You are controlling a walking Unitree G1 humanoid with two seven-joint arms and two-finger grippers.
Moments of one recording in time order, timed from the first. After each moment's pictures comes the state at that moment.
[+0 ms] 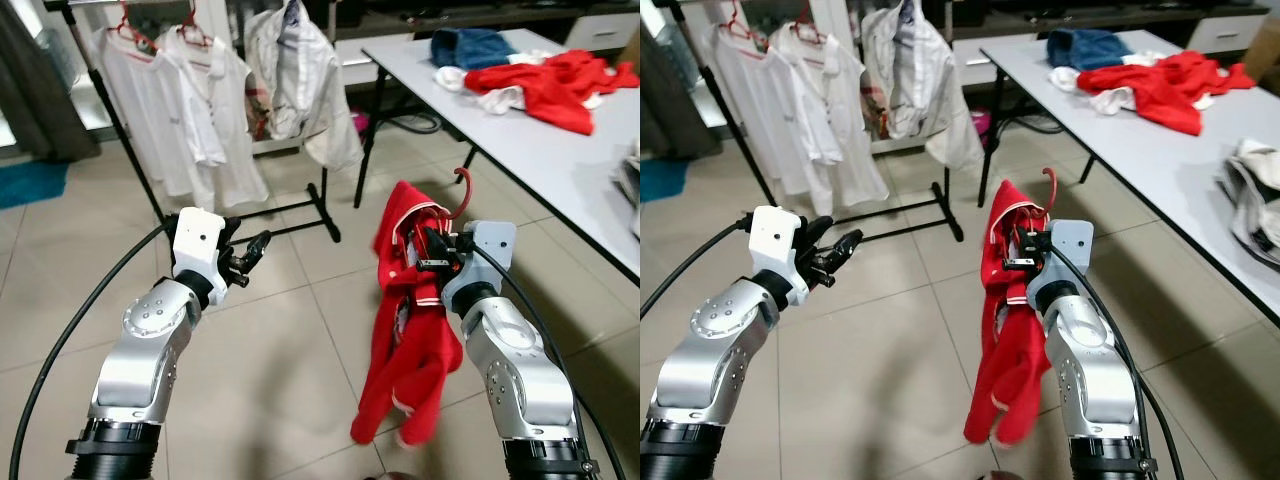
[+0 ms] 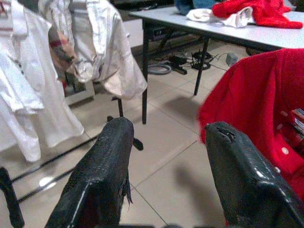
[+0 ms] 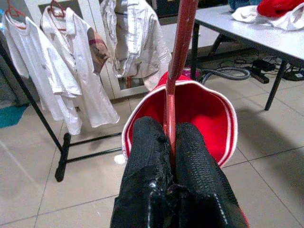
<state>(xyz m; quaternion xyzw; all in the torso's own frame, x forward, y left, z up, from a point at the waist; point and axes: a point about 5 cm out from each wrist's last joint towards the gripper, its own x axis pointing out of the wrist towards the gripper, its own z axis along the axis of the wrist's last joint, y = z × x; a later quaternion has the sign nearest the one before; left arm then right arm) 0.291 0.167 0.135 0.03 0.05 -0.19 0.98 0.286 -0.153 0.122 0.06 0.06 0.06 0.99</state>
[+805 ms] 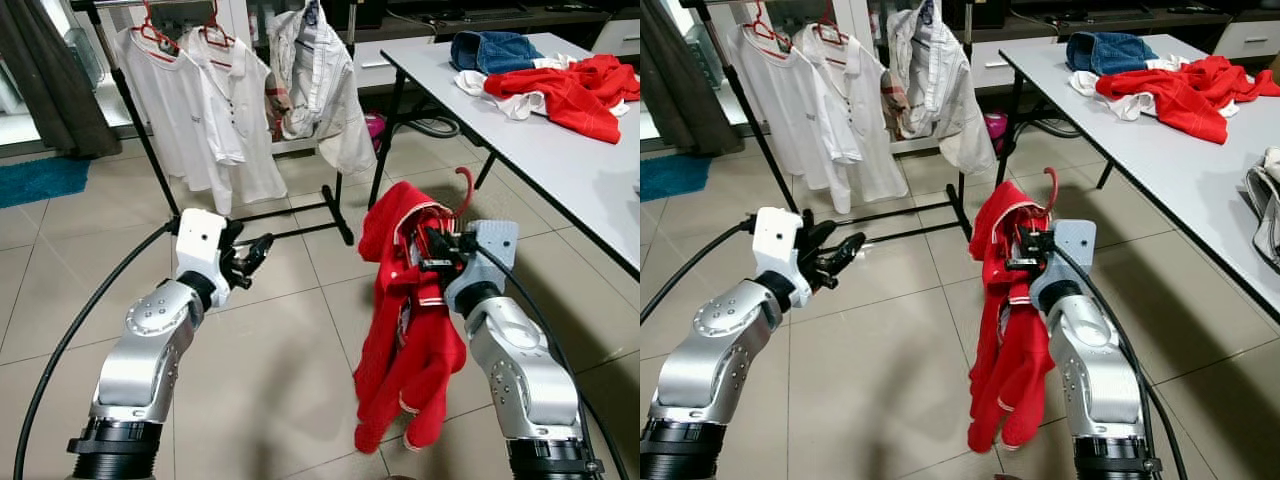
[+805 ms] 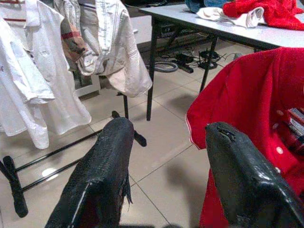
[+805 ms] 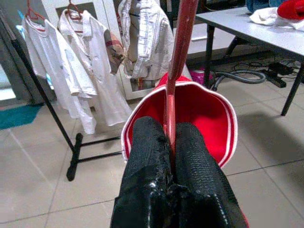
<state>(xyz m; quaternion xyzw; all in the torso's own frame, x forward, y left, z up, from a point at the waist) 0.292 0.166 0.134 0.02 0.06 -0.19 0.98 0.286 -0.155 0.123 0.07 0.06 0.07 0.99</state>
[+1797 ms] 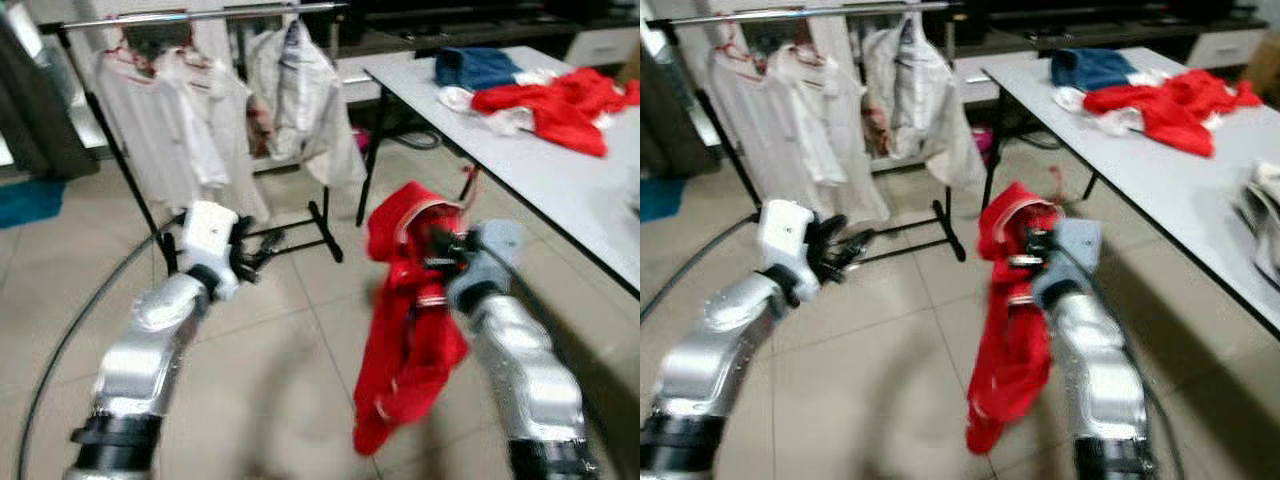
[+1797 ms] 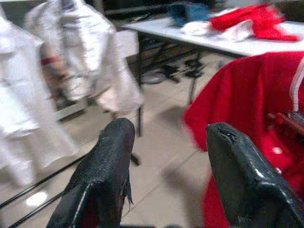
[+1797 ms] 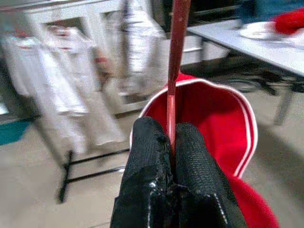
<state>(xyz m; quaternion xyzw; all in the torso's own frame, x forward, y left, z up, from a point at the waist) 0.295 0.166 0.141 0.03 0.06 -0.21 0.98 0.287 -0.142 0.126 0.08 0.05 0.09 0.99</state>
